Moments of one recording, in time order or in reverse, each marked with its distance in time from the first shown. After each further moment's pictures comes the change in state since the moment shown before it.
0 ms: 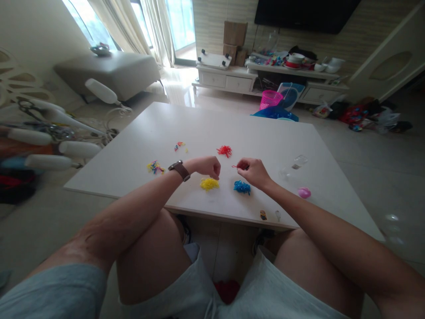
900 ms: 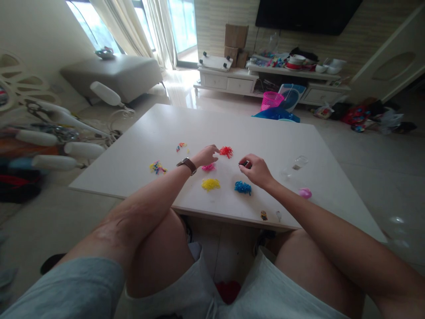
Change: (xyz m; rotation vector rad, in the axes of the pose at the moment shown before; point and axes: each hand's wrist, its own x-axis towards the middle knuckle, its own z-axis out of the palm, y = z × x) left_hand 0.037 -0.048 -0.003 0.180 0.521 0.021; right_hand 0.003 0.004 -0.006 -0.032 0.051 -0.024
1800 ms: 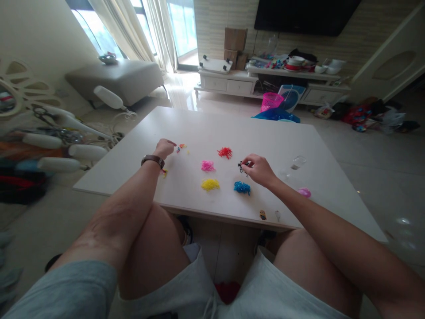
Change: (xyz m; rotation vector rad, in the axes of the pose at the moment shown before) left_hand -0.053 -0.099 -0.081 -0.254 0.445 -0.892; right_hand 0.001 0.003 -0.013 -0.040 -0.025 0.020
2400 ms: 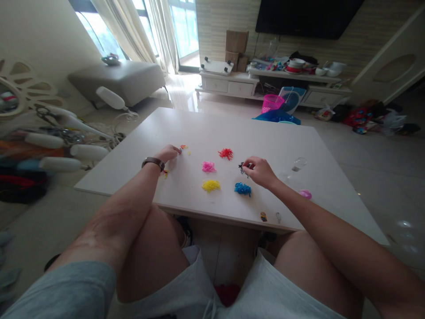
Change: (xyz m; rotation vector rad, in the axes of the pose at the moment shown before) left_hand -0.024 0.006 -0.002 0.082 -0.215 -0.011; right_hand 0.000 0.004 0.001 -0.013 -0.022 0.002
